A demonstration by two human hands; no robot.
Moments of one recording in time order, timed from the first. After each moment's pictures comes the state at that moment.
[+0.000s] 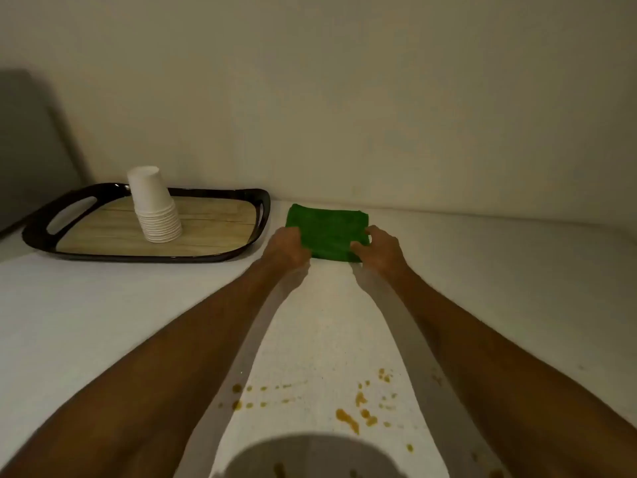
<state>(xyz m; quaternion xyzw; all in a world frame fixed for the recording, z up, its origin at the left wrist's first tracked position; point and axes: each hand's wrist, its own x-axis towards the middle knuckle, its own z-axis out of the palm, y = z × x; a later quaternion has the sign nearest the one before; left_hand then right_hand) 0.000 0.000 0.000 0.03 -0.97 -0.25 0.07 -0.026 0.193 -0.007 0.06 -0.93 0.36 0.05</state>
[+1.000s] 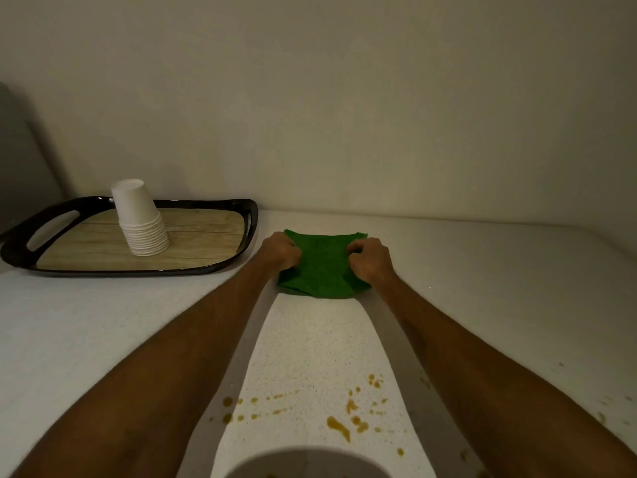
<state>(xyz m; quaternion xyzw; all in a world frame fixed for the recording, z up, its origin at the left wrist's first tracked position) -0.004 0.004 0.018 0.13 -0.90 -0.41 -0.03 -0.021 0.193 0.001 -0.01 -0.93 0.36 0.01</state>
